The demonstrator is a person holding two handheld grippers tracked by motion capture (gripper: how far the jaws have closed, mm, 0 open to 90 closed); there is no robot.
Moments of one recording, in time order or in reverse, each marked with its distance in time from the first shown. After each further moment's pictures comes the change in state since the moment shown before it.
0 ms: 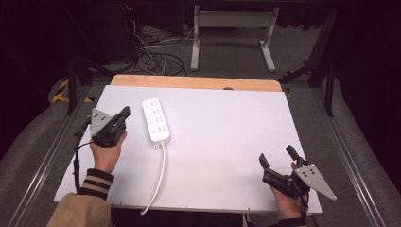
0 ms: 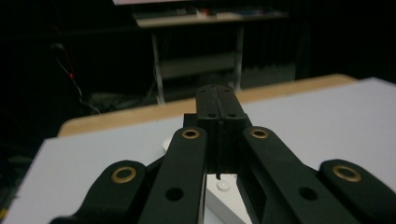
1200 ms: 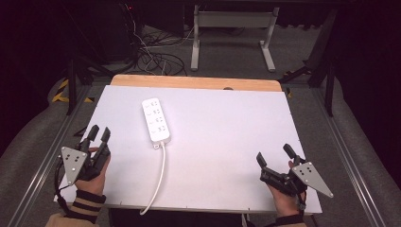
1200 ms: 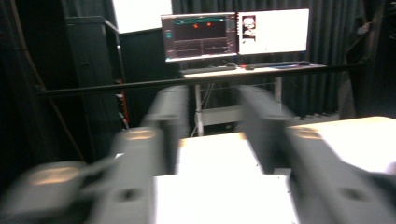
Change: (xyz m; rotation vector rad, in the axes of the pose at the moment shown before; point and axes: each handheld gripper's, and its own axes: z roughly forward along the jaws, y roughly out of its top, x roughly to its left) left arm -0.008 -0.040 -0.069 -0.210 0.174 0.049; right arm 0.003 0.000 0.006 0.001 0.017 0.000
